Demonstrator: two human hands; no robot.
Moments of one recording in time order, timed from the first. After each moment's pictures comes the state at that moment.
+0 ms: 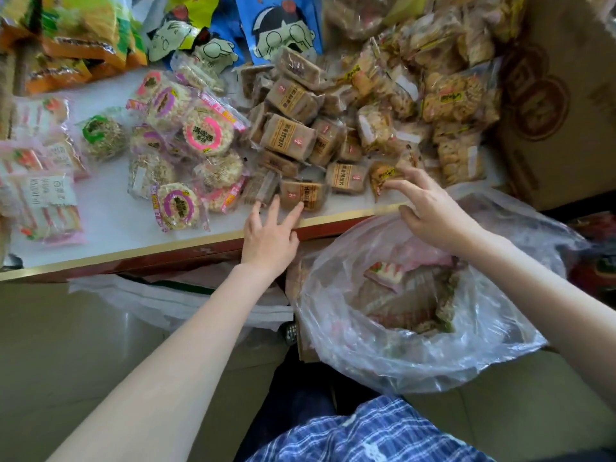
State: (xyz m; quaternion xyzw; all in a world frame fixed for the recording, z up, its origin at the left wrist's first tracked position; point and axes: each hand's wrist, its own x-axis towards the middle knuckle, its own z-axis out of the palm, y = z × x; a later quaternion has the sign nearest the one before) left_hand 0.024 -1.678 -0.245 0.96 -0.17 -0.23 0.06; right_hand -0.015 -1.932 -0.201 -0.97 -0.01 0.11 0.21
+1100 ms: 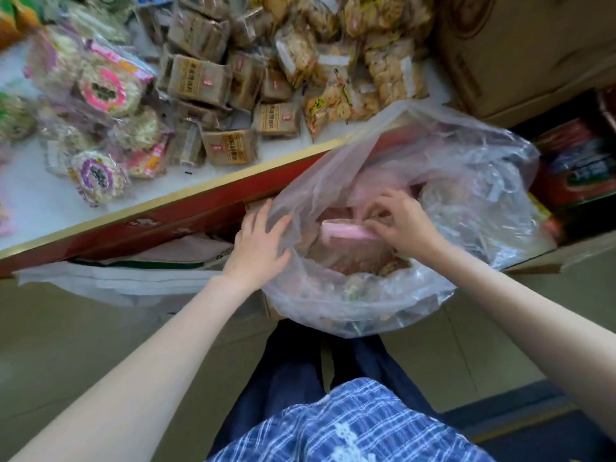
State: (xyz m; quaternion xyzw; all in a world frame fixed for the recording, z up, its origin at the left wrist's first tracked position) left_hand -0.066 -1.720 -0.268 0.91 -0.26 -0.31 0.05; right_hand -0.136 -1.962 -0.272 -0.93 0.06 0.07 0.37
